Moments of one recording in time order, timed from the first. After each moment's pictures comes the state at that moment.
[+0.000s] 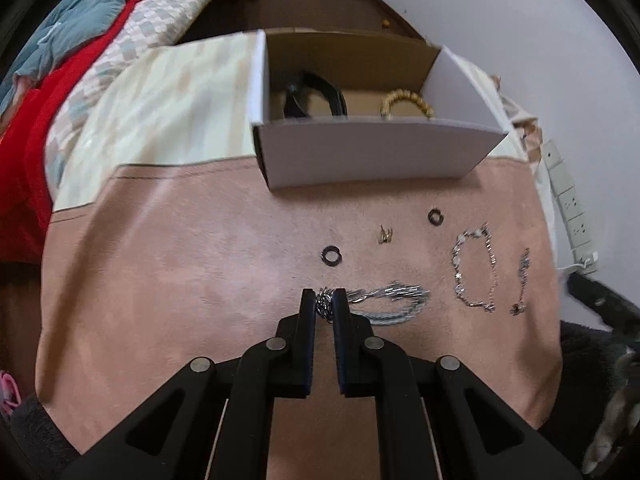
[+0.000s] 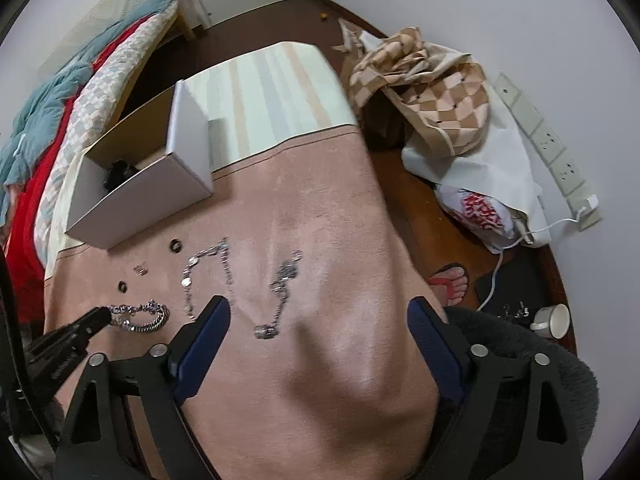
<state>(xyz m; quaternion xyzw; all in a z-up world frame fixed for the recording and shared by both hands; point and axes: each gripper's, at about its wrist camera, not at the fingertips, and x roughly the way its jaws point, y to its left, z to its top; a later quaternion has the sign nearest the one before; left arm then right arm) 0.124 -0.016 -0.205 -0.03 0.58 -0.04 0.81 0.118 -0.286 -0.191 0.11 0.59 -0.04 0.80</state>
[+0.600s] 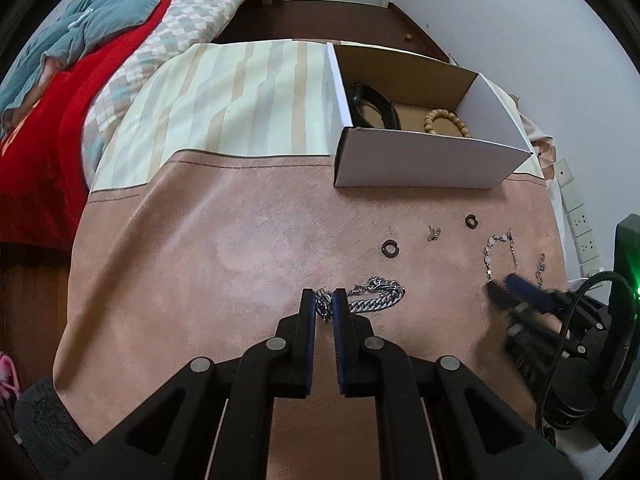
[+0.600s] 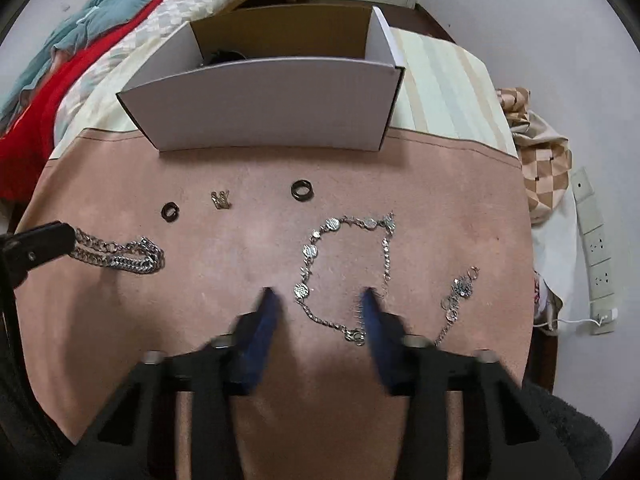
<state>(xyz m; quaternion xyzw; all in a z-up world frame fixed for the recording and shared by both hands) 0.116 0.031 -0.201 -0.05 0.58 -0.01 0.82 0.126 -0.154 -0.239 -0.06 0.58 0.07 0.81</state>
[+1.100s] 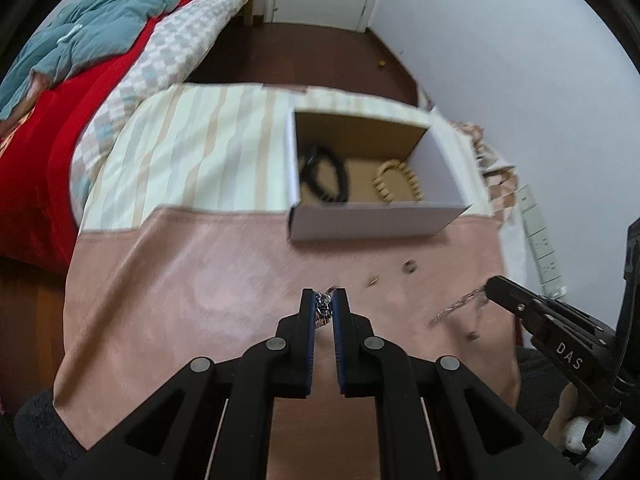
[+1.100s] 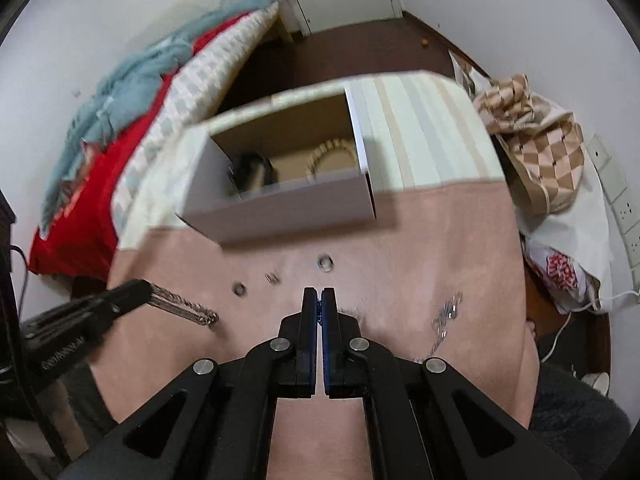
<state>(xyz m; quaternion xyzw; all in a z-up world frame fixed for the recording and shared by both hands) 0.129 0.019 -0.144 -0.08 0.54 -0.06 0.84 0.134 -0.198 -0.156 0.10 0.54 0.12 0.83</state>
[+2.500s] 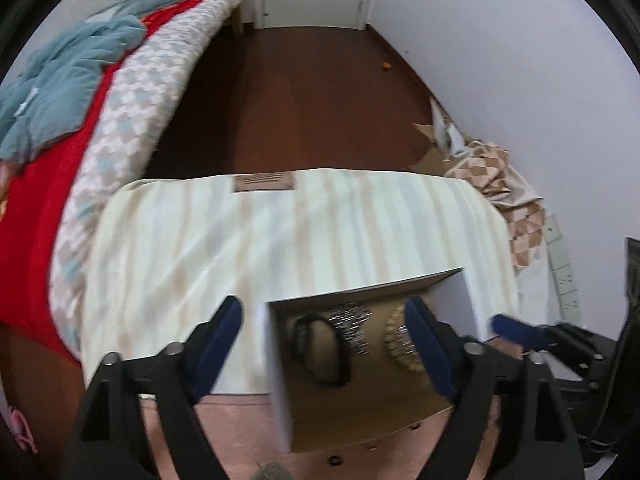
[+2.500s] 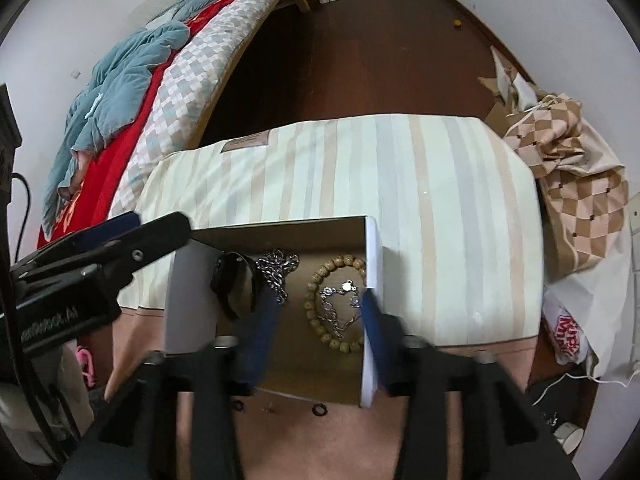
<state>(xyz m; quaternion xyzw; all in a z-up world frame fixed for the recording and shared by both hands) 0.314 0.009 -0.136 -0.03 0.55 -0.04 0.83 0.314 -0.187 -0.165 0.08 0.60 0.15 0.78</state>
